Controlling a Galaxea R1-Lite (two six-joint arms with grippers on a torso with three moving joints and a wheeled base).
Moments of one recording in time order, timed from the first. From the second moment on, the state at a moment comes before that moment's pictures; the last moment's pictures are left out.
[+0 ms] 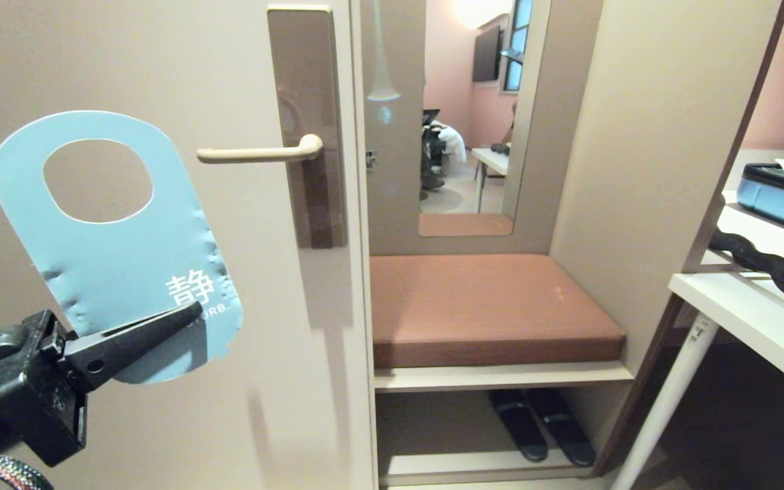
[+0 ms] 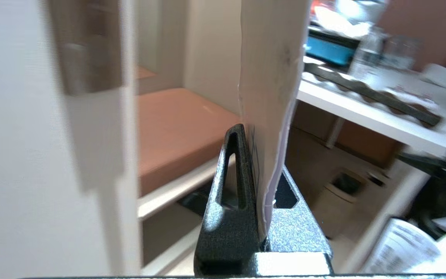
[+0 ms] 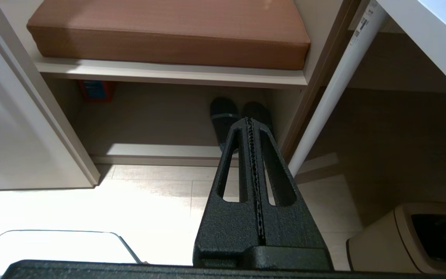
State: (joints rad) left arm -0.25 1.08 -0.32 -0.84 -0.54 -0.27; right arm -0.05 0.28 0.00 0.01 0.02 -0.06
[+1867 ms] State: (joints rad) left arm -0.05 1.28 -0.57 -0.66 -0.23 -0.06; right arm 0.01 0.00 0.00 0.00 0.01 -0.05
